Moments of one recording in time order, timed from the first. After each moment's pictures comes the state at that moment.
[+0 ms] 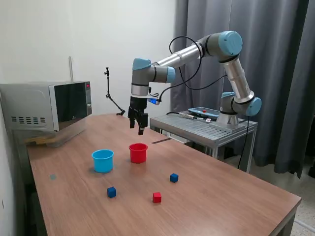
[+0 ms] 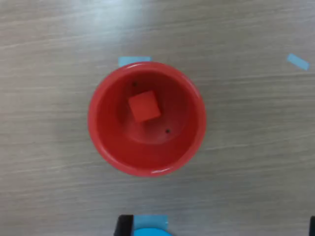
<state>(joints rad) -0.22 -0.93 1.33 -2.04 -1.61 -3.20</state>
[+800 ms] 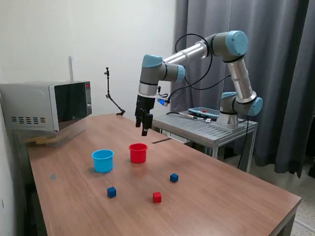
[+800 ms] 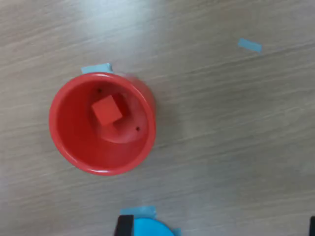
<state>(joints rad) -0.12 -0.94 1.30 -2.04 -1.70 -2.95</state>
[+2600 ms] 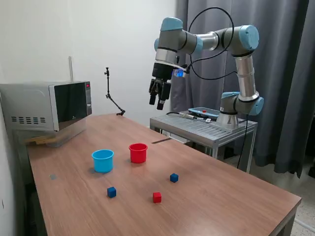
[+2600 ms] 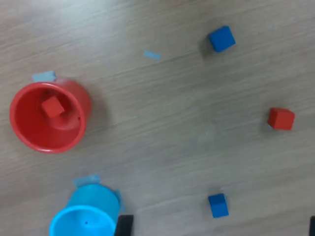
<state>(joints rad) -0.03 -1.06 1.21 -1.89 -1.63 -2.82</state>
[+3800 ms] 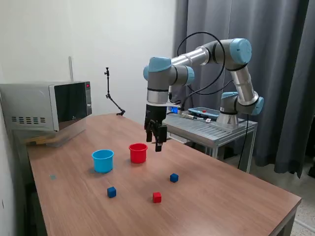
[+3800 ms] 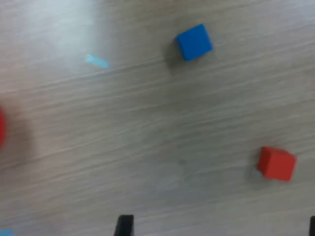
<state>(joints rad) 0.02 -0.78 1.06 -1.90 -1.60 -2.83</state>
